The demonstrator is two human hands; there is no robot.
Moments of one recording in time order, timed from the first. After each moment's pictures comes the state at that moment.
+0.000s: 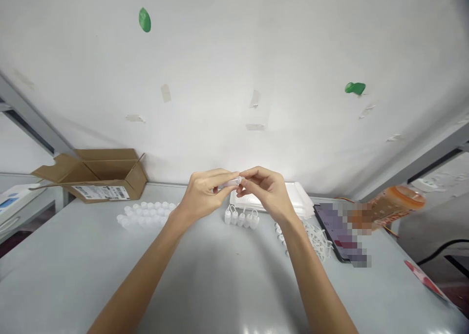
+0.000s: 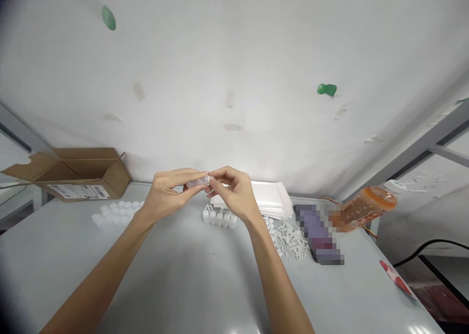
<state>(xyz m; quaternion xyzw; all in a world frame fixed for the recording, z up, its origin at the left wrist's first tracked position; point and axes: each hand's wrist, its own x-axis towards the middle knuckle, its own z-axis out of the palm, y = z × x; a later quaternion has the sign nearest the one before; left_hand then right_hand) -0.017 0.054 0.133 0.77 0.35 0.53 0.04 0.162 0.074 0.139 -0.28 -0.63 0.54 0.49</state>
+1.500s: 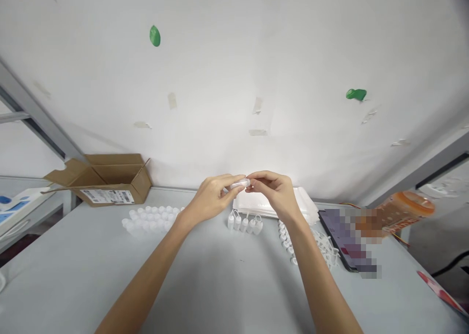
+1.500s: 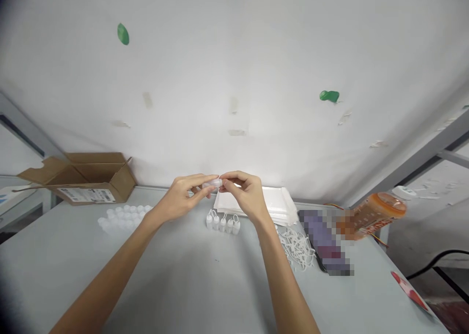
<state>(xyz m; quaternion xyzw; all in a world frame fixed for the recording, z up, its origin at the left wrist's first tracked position) -0.018 0.060 0.131 0.78 0.46 0.40 0.17 0.170 0.092 0.128 -0.31 -0.61 0.51 0.52</state>
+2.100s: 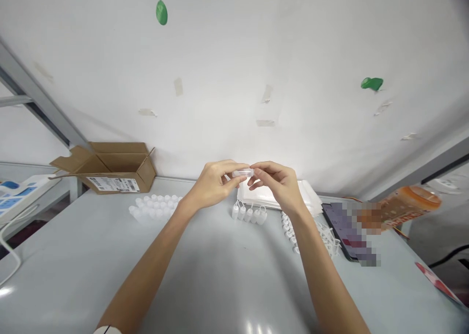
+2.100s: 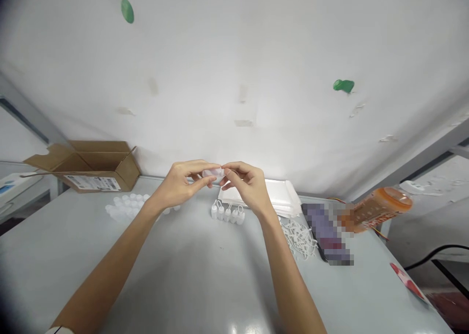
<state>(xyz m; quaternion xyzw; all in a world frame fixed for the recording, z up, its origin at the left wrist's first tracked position) -0.024 0.051 0.148 0.75 0.43 0.44 0.23 0.164 0.085 0.132 -0.27 -0.64 0.51 0.51</state>
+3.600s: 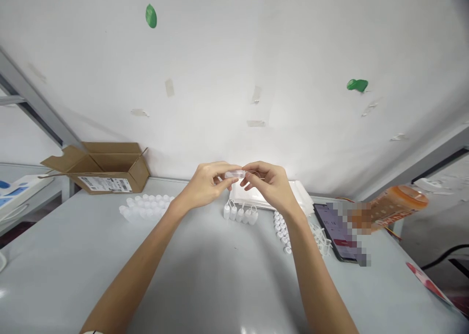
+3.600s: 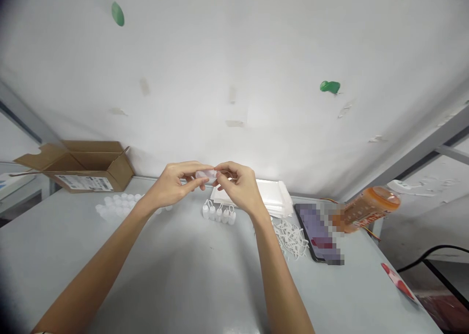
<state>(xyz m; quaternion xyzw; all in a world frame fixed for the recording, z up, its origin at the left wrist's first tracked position) -0.016 0.052 0.145 0.76 0.44 0.43 0.23 0.172 0.082 0.140 -0.32 -0.68 0.46 0.47</state>
